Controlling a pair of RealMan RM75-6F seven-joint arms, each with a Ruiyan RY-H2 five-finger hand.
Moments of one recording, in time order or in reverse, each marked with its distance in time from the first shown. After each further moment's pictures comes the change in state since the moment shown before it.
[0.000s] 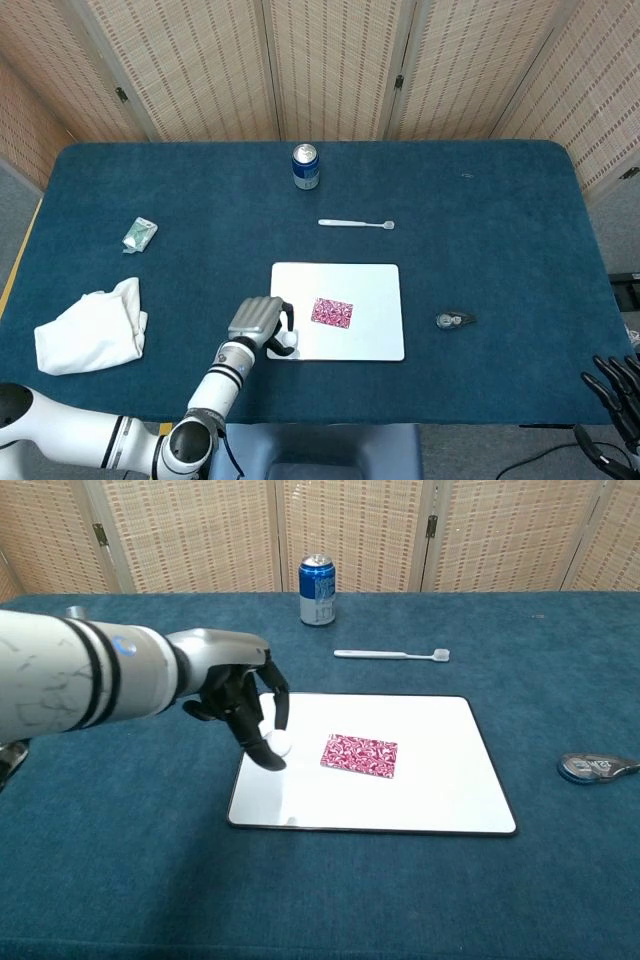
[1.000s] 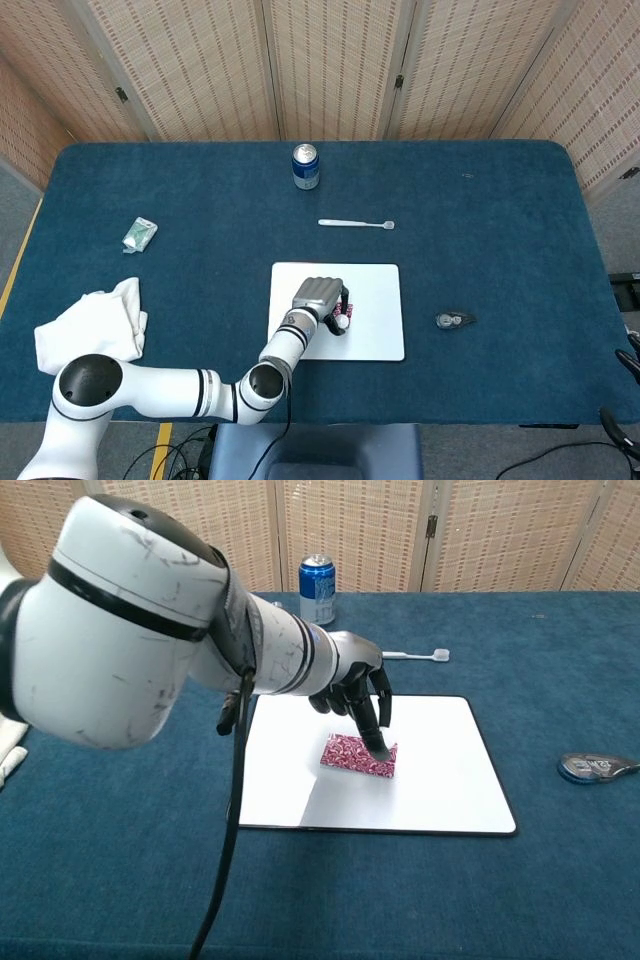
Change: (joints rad) left arm -0.356 -0.162 -0.058 0.538 -0.268 -0.356 0.030; right arm 0.010 0.042 0.040 -0.018 0.117 -0.061 0.128
